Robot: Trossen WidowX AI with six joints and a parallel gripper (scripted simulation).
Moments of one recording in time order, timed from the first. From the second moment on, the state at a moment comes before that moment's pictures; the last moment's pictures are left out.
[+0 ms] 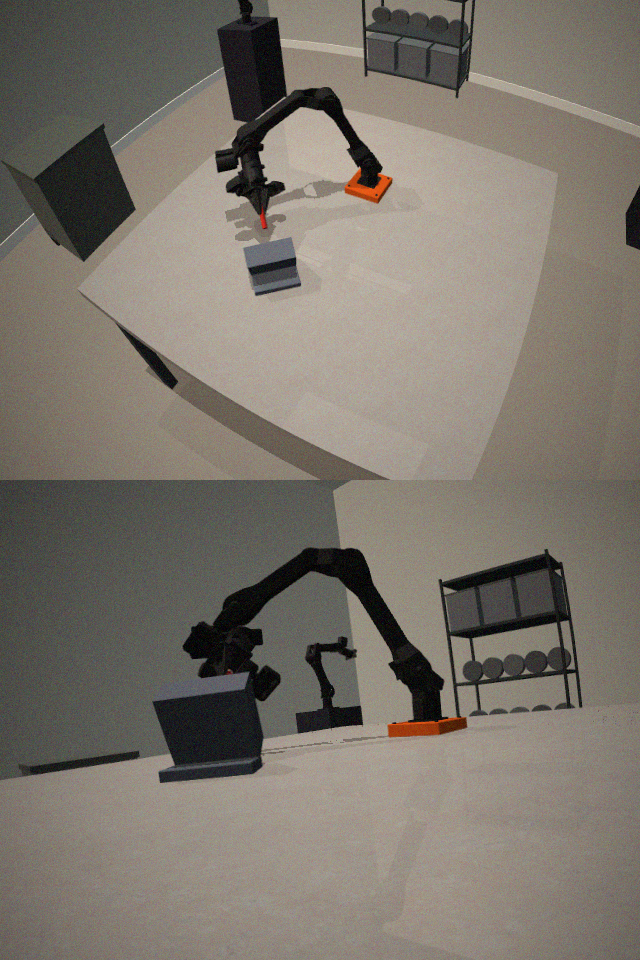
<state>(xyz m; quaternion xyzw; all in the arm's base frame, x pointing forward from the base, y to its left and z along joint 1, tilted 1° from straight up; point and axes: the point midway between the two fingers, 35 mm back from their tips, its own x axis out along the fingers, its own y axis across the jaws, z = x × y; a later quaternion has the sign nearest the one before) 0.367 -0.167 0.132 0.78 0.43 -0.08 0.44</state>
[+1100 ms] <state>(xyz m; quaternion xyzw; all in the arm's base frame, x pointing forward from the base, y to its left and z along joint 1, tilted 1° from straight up) 0.390 -0.149 0.116 0.79 0.42 -0.07 0.44</state>
